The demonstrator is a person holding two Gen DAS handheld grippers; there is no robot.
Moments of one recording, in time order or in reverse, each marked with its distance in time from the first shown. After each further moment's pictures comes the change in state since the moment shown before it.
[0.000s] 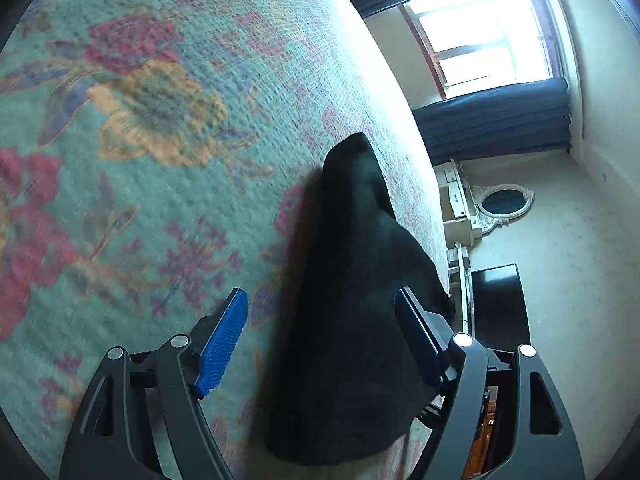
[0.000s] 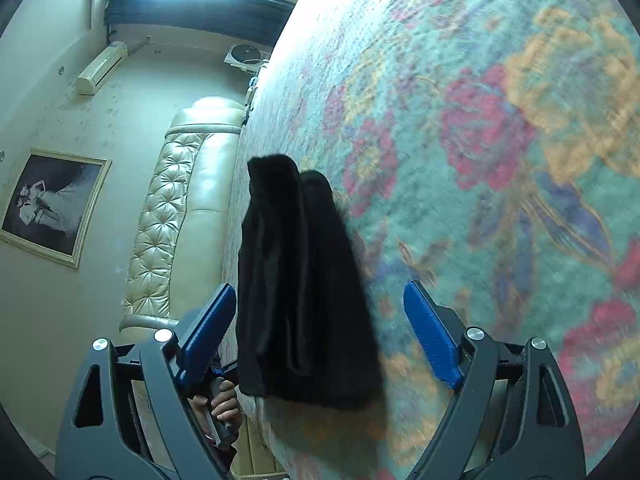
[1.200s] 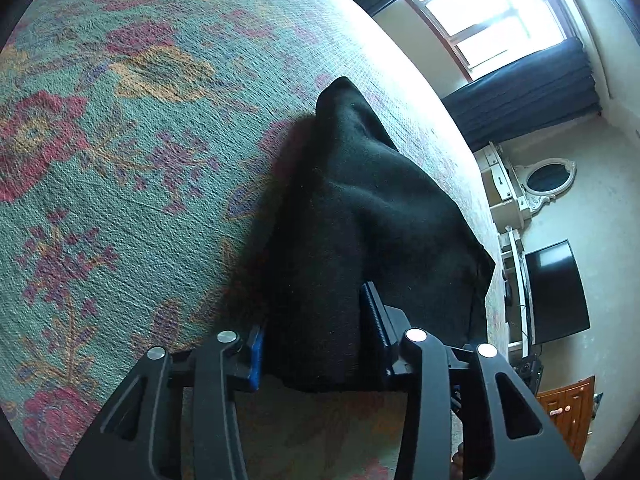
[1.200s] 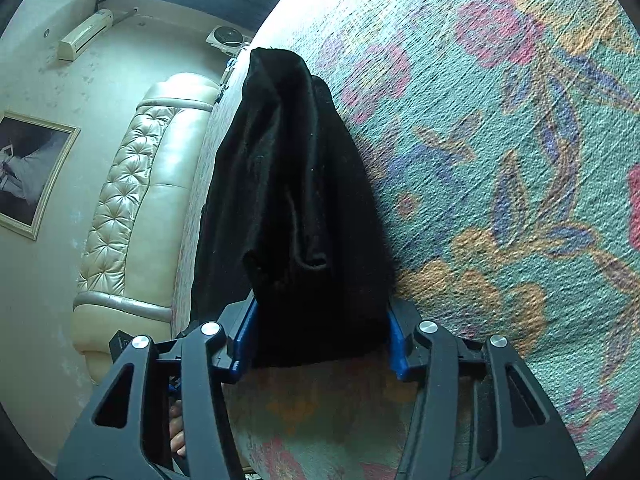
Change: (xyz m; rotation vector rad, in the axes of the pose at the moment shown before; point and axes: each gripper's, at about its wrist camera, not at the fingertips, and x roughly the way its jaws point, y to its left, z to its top) left arm 0.018 -0.049 -0.048 0.098 -0.044 0.214; right arm 0.045 0.024 -0.055 -0.046 0.015 -0.162
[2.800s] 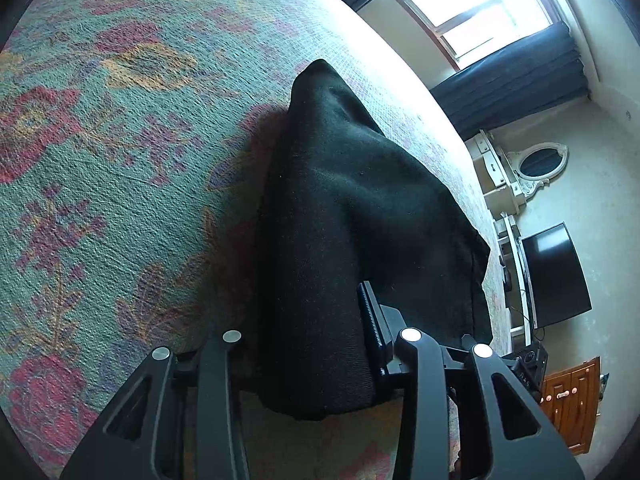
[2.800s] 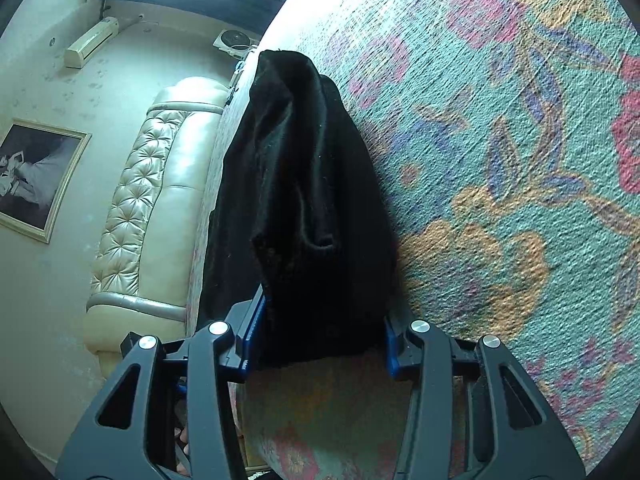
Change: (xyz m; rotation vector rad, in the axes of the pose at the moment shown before) left arm 0.011 -0.017 -0.010 0.070 0.007 0.006; right arm -0.022 -0.014 -0.018 0.002 -0.008 0.037
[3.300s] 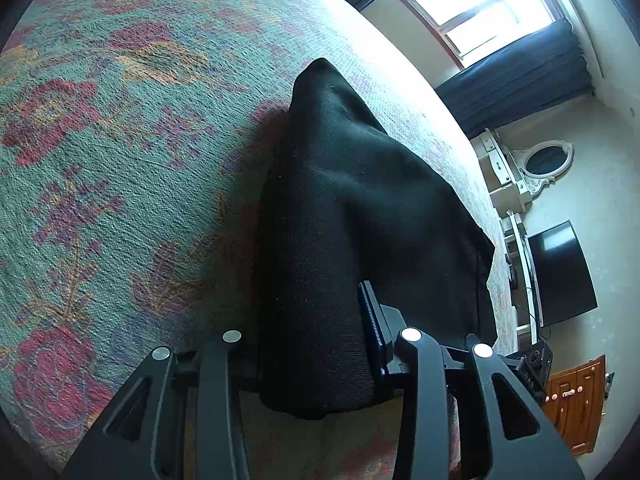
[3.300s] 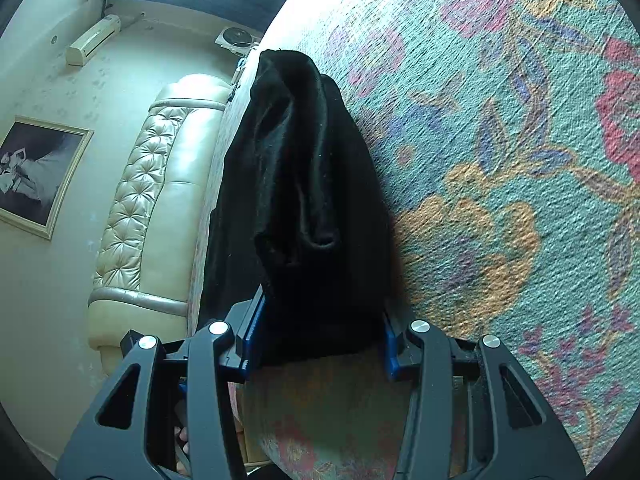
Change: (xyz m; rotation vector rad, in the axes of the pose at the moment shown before) left arm -0.003 -0.001 -0.001 0.006 0.000 0.028; right arm -0.011 -0.004 -0.018 -0.005 0.011 0.006
